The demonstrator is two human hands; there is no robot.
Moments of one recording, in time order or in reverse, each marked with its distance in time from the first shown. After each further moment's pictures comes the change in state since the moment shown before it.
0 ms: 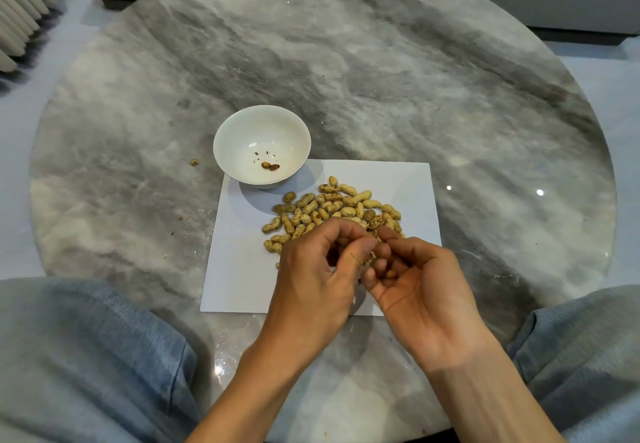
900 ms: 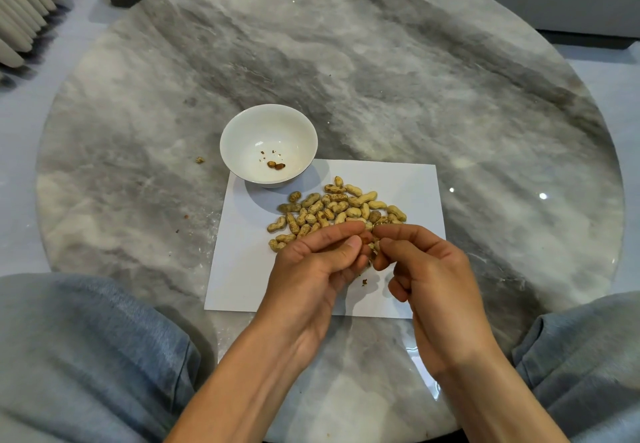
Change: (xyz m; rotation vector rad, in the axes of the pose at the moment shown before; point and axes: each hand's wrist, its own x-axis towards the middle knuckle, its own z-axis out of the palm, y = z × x) left_hand 0.006 0.003 -0.005 -0.792 0.062 -0.631; right_hand -0.012 0.000 -0.004 -0.606 -0.026 -0.366
